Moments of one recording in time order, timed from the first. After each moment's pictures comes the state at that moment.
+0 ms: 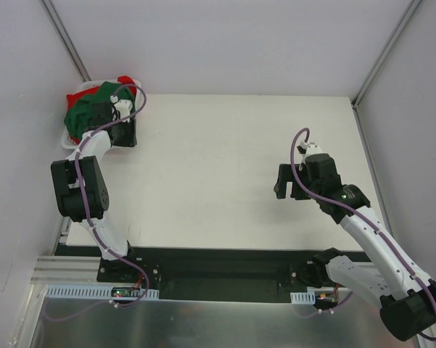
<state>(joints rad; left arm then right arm) 0.18 1.80 1.30 -0.33 0.27 0.21 0.46 0.90 0.84 -0.70 0.07 0.32</state>
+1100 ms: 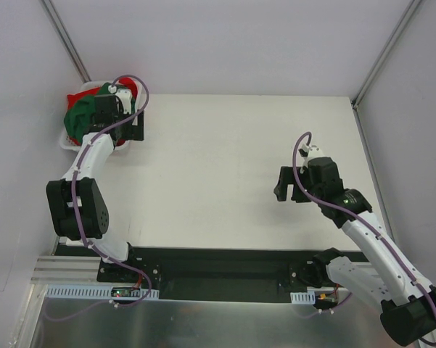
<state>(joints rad) 0.08 1.60 1.29 -0.39 0.09 0.12 0.45 0.85 0.80 -0.69 0.04 0.33</state>
